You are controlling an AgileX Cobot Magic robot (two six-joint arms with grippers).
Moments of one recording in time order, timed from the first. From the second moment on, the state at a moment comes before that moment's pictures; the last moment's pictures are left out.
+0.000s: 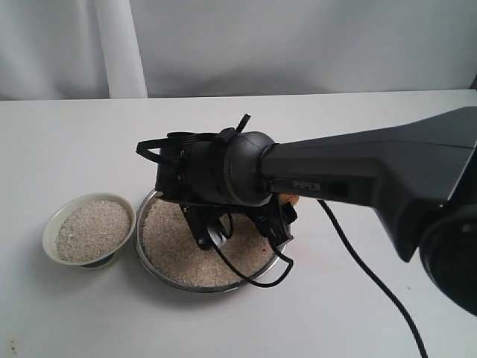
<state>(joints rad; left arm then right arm) -0.04 0.00 0.00 0.20 0.29 -0.33 0.91 2.24 -1.61 -0.83 1.22 -0.65</state>
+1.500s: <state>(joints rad) -0.04 0.00 0.00 0.20 0.29 -0.33 0.98 2.35 -1.62 -0.93 1.14 -0.51</state>
